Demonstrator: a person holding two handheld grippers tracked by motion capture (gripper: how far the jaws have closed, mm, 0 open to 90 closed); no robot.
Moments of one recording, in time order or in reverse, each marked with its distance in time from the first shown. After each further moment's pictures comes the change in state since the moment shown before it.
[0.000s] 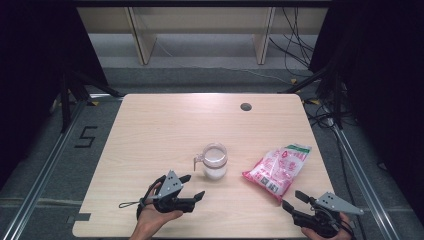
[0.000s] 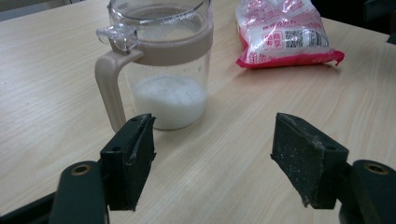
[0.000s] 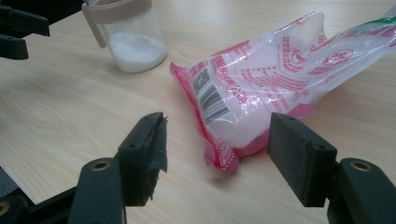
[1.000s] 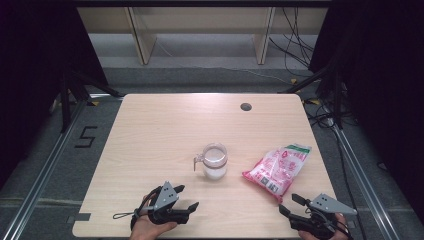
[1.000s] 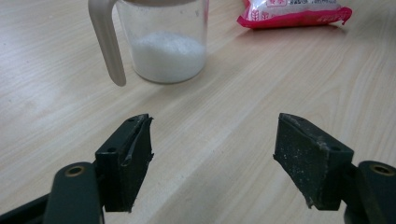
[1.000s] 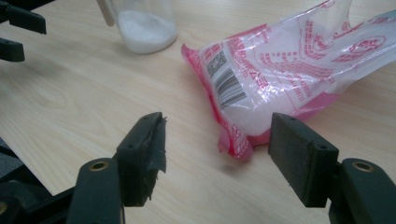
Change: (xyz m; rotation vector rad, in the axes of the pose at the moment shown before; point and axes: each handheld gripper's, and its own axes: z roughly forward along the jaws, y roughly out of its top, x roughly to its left) left arm -0.006 -0.028 -0.014 0.080 0.020 0.002; right arm 0.007 -0.003 0.004 0.054 0.023 -0.041
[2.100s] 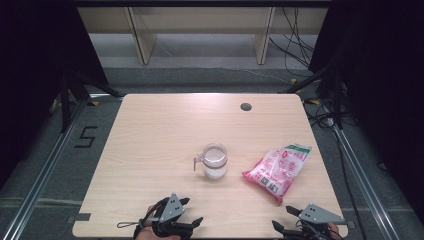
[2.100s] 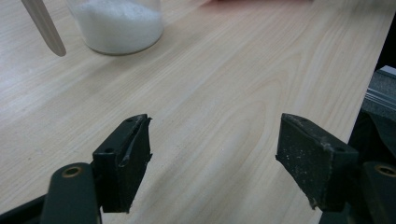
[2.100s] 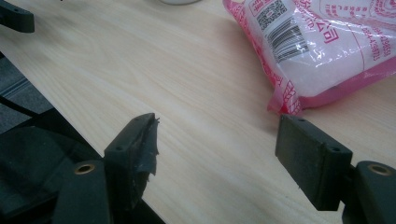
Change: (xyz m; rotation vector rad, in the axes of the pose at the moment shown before) left arm -0.028 -0.013 0.004 0.034 -0.066 -0.013; right arm 0.022 -0.014 0.001 0.143 0.071 -0.084
